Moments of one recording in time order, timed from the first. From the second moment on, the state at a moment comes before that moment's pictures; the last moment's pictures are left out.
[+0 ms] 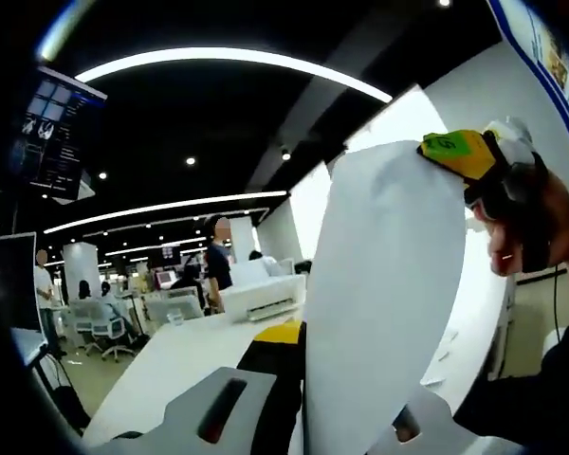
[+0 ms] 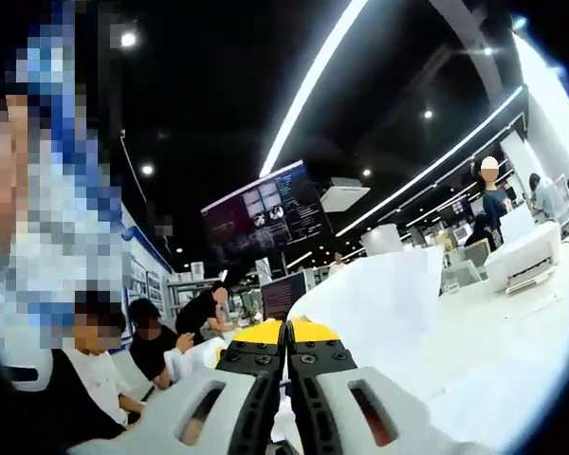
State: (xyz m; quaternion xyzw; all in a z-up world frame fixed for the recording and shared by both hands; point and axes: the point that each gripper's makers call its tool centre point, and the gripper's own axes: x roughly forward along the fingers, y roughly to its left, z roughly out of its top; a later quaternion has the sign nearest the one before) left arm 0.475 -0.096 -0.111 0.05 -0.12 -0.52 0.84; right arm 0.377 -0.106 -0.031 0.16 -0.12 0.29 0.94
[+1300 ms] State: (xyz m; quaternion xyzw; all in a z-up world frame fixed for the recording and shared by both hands) left arm 0.492 -0.065 -0.104 -0.10 -0.12 -0.52 0.84; right arm 0.377 -0.177 -0.038 0.07 -0.10 0.18 0.98
